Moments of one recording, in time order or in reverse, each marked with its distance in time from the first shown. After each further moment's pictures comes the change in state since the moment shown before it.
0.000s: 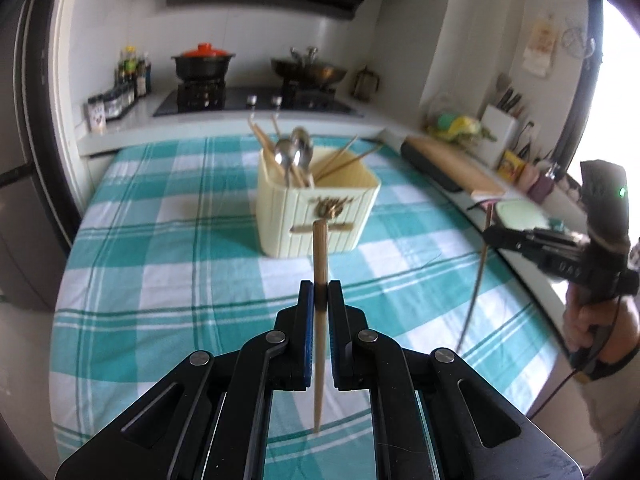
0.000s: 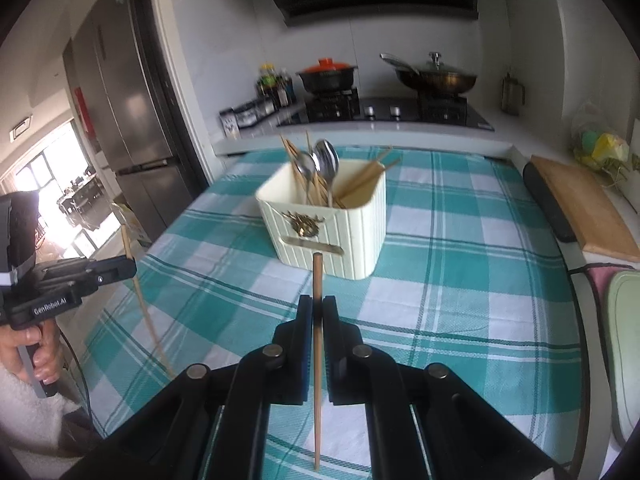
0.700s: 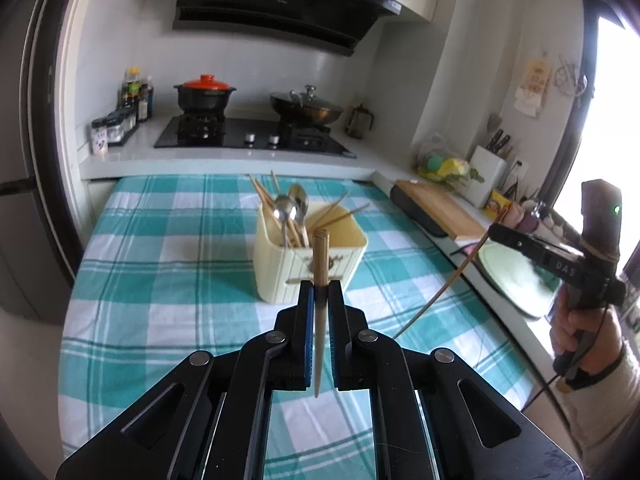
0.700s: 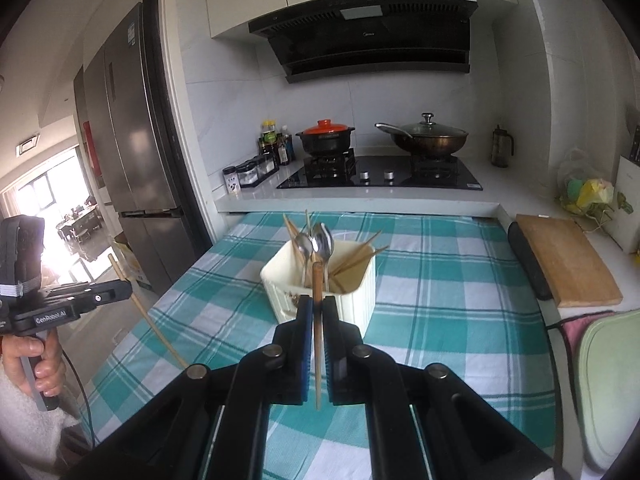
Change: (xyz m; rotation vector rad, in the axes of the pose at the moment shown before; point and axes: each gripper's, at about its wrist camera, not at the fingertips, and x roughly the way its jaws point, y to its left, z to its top) left arm -0.033 0.013 0.045 -0.042 -0.104 -0.042; right arm -0.038 -0.008 0.052 -0.002 -0.160 -0.022
